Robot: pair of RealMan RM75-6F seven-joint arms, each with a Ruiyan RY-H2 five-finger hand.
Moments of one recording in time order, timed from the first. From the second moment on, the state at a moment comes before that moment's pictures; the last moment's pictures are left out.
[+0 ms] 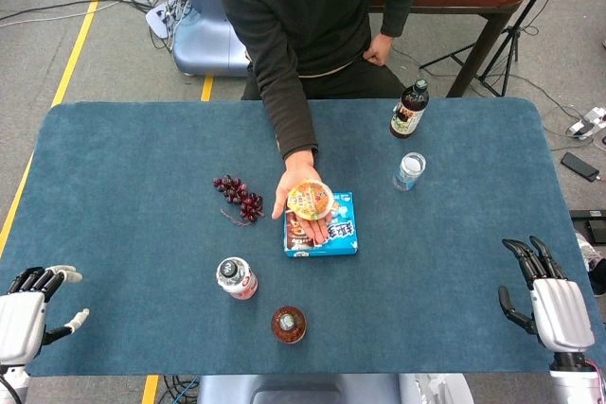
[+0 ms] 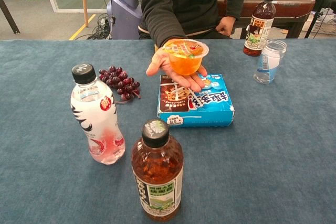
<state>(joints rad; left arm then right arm) 0.00 -1.17 -0.02 -1.71 1.56 1.60 0.11 -0.02 -1.10 0.00 -1.83 -1.56 1.54 -0.05</state>
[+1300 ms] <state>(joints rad) 0.02 -1.17 -0.01 -1.70 1.57 1.61 0.10 0.61 -1.17 0.30 -2.02 -1.00 0.98 -0.43</state>
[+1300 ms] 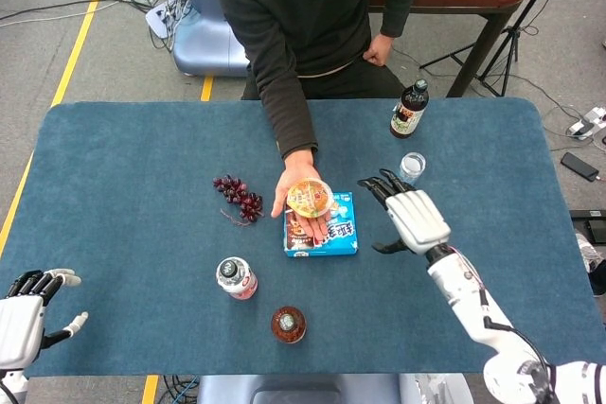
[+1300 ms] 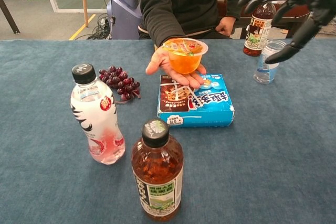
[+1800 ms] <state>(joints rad) 0.02 -1.17 -0.01 -1.70 1.56 1.61 0.10 0.92 -1.40 0.34 -1.76 -0.69 0.90 -0.54</state>
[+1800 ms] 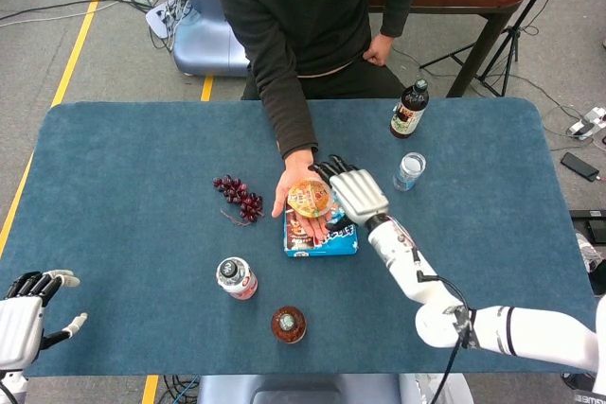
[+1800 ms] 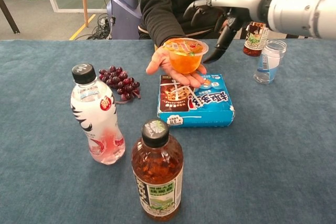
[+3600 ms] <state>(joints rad) 0.03 -1.18 0.00 -1.68 1.57 1.61 0.08 0.73 -1.29 0.12 -1.63 -0.93 0.97 -0.21</state>
